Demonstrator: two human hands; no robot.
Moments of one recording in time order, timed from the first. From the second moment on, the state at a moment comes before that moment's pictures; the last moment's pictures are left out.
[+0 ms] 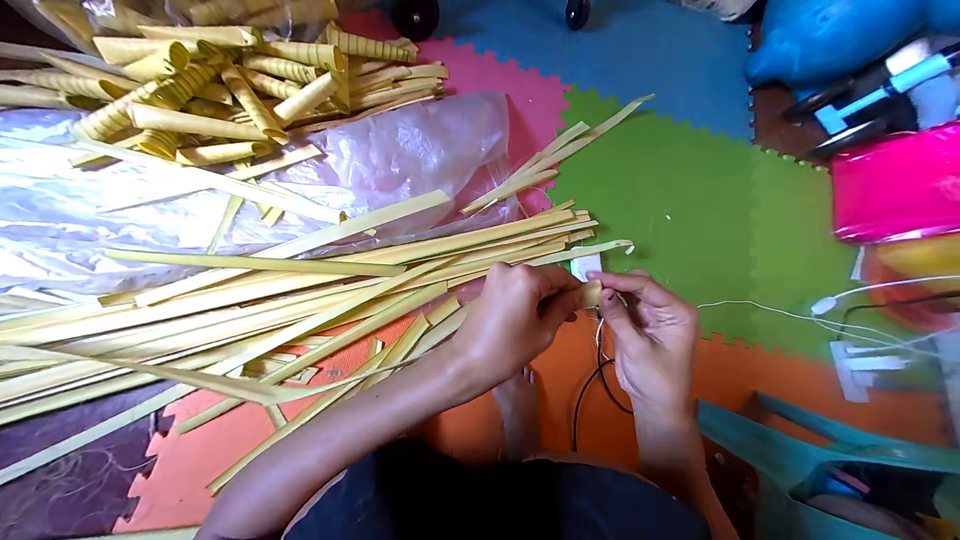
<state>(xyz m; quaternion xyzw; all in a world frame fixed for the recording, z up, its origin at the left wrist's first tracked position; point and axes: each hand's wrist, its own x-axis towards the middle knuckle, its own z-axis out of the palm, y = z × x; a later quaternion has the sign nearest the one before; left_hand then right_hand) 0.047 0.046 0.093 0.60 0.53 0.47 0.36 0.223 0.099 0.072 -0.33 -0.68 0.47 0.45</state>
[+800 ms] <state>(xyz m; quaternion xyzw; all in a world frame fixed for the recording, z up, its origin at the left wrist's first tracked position) 0.025 0.046 0.097 0.56 0.46 0.44 0.53 0.229 0.083 0.064 -0.28 -0.81 0.23 0.46</state>
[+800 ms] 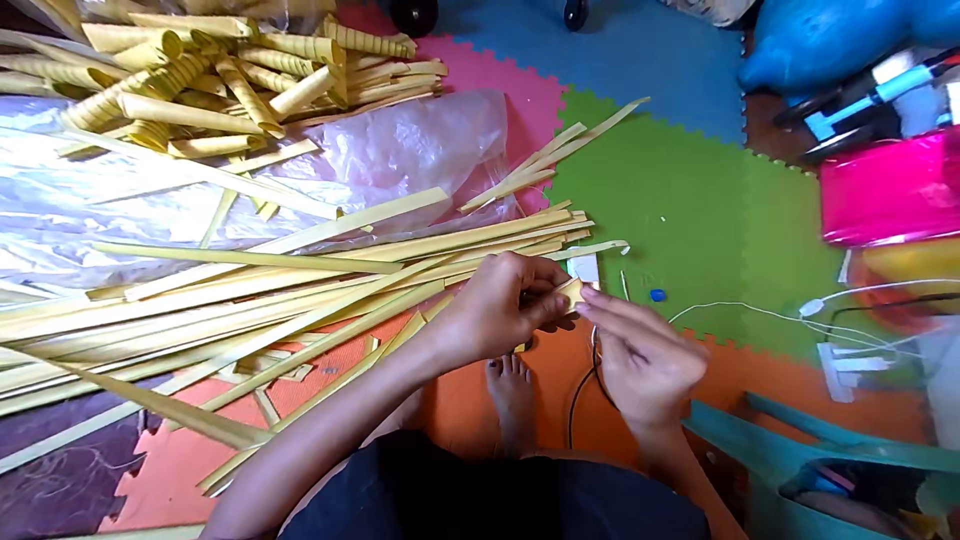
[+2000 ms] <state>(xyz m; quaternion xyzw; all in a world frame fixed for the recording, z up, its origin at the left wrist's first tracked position) 0.055 0.050 0.073 0.74 0.52 0.41 0.12 0.224 0.091 0.061 -0.36 -0.65 0.48 0.47</state>
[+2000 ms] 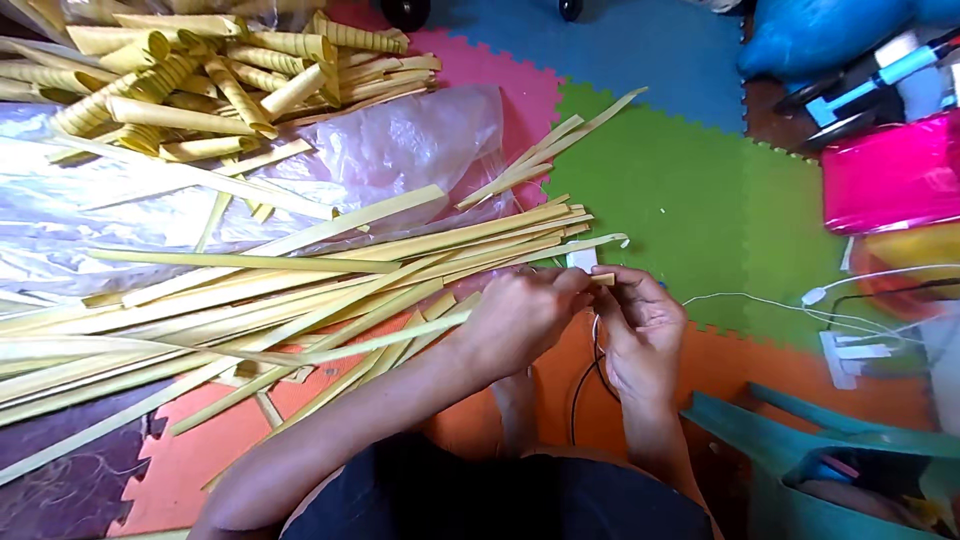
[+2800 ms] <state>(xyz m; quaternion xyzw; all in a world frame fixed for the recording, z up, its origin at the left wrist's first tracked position) 0.035 0.046 0.108 0.41 0.43 0.44 0.67 0.218 0.078 0.043 -0.25 -0.79 0.10 0.55</state>
